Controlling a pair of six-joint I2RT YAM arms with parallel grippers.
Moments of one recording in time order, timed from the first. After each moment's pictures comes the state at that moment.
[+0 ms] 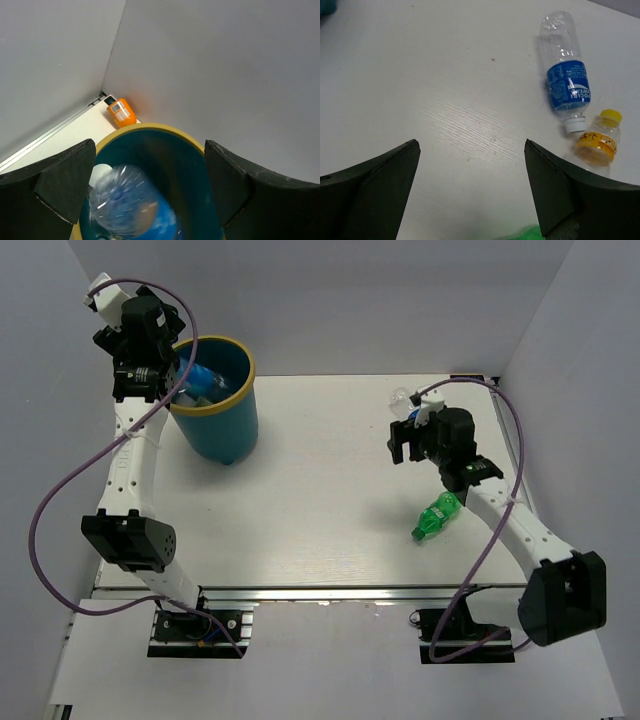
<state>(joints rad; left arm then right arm) -0.04 1.68 1.99 -0.45 -0.63 -0.50 0.36 1.22 0.95 -0.11 -0.09 -0.07</state>
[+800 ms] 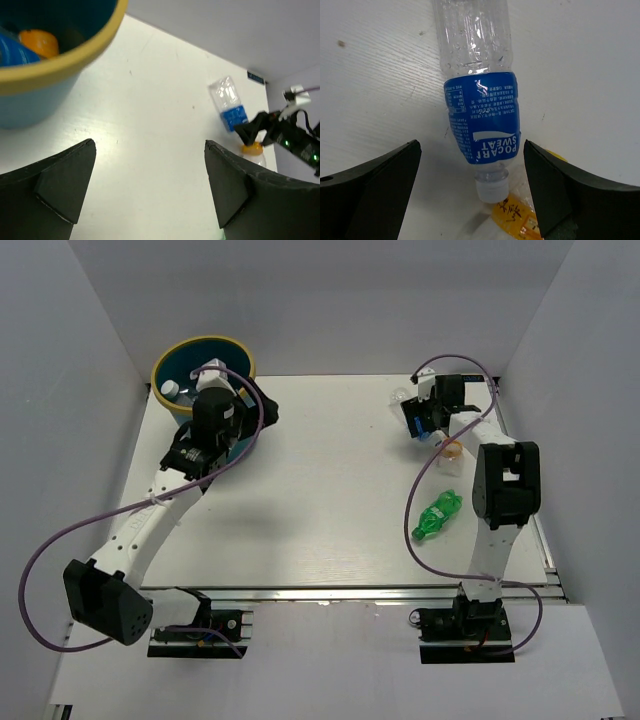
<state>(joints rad) -0.38 1.28 1.25 -0.29 -0.22 -0.63 0.11 1.99 1.49 -0.20 -0.09 -0.34</state>
